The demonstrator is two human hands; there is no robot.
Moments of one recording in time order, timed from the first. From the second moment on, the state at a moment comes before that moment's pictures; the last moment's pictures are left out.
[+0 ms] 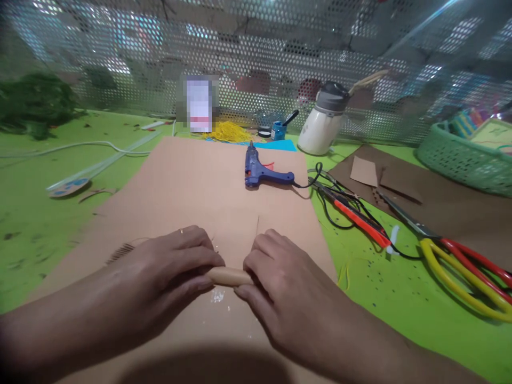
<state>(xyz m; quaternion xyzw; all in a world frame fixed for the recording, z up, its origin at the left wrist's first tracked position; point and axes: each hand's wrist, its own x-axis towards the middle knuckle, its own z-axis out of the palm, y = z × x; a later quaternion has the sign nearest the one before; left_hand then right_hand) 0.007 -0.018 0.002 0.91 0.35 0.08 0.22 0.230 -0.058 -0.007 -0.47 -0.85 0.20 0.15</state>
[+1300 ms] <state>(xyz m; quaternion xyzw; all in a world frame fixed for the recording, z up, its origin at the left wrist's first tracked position) 0.009 -0.022 -0.004 0.93 0.32 0.16 0.07 0.229 -0.056 -0.017 -0.41 -0.88 0.11 0.21</state>
